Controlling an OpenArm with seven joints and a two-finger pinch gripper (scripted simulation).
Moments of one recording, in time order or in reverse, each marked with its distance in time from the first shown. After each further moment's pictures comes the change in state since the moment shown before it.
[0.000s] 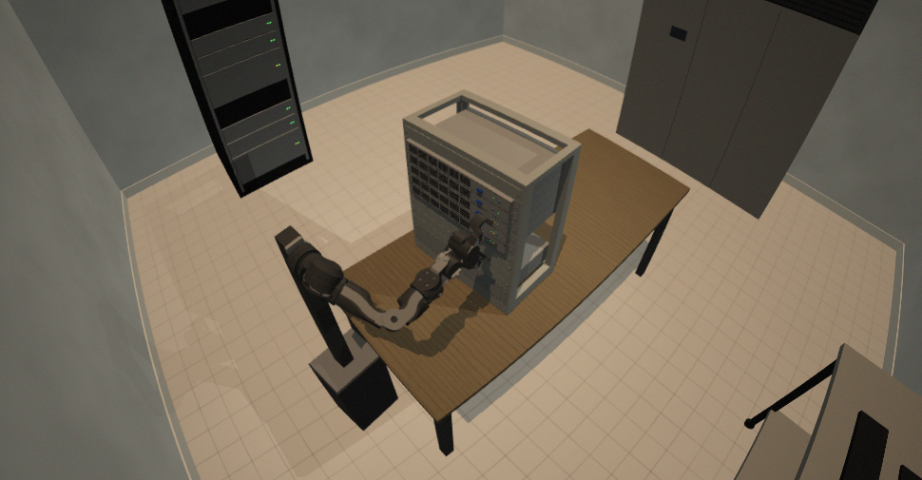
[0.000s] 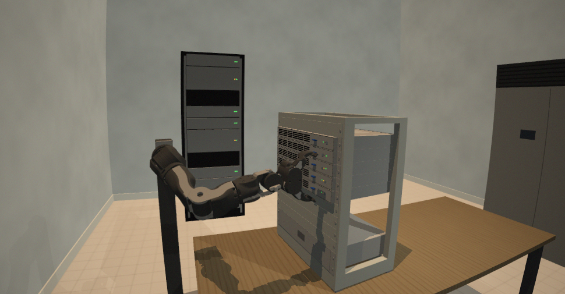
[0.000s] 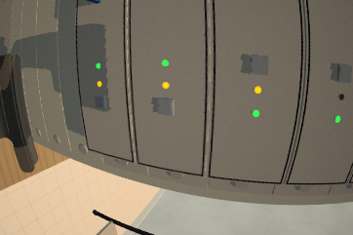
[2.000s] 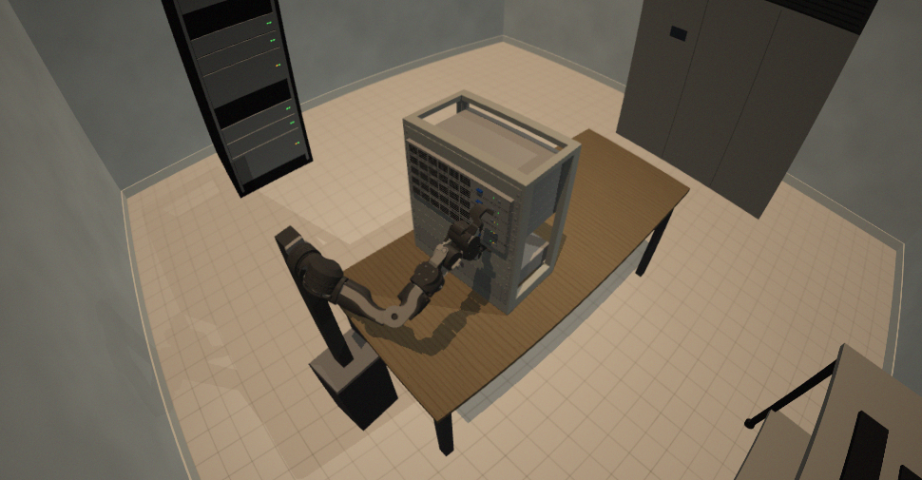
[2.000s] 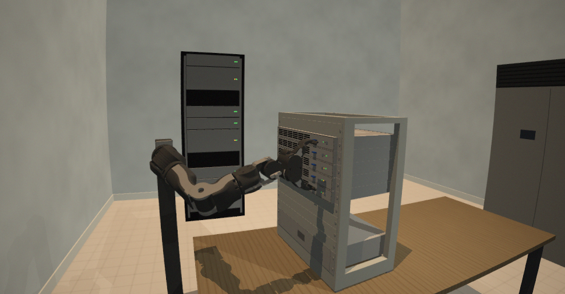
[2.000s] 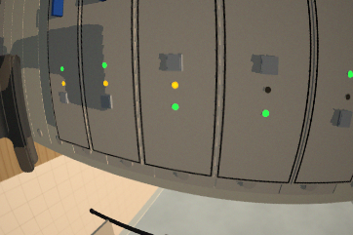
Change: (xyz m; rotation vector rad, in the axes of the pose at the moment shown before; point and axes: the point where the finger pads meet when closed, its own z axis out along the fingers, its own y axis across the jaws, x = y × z) arm 0.000 0.040 -0.001 -0.002 0.001 0.000
